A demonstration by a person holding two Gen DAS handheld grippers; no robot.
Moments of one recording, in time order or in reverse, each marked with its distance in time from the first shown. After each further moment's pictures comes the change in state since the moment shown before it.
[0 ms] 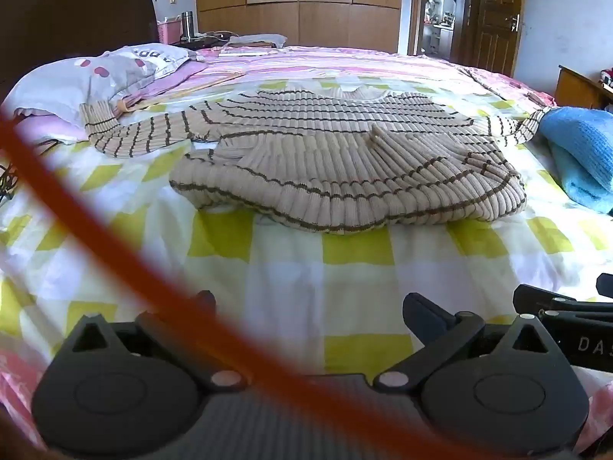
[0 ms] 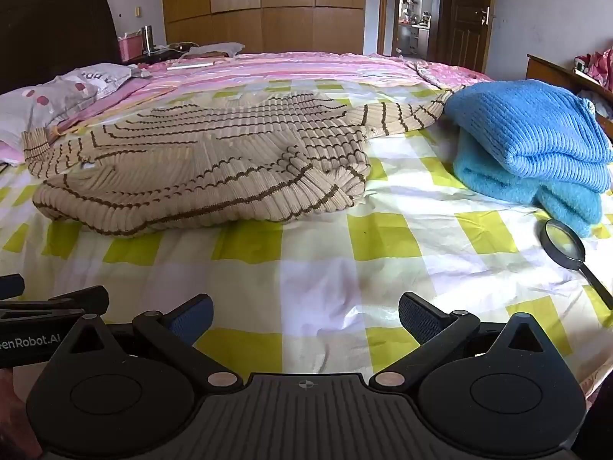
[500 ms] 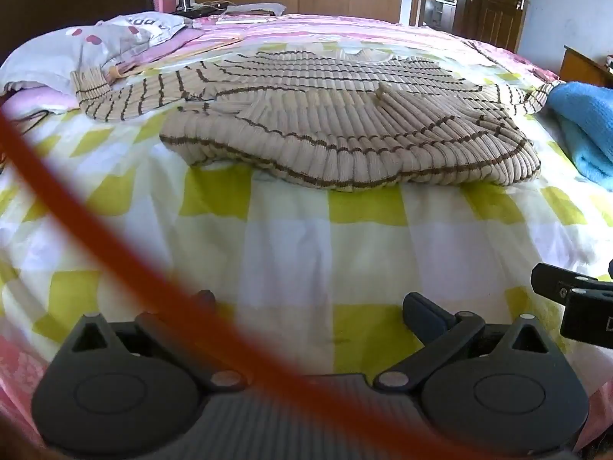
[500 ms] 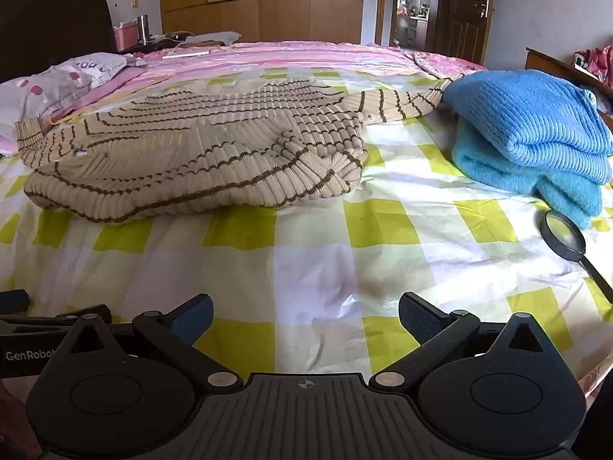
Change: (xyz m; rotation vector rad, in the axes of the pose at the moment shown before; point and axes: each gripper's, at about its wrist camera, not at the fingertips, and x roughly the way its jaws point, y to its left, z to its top) left arm 0.018 0.003 -0.013 -0.005 0.100 -0.003; right arm 0.010 0.001 -0.003 -0.009 0.039 -0.021
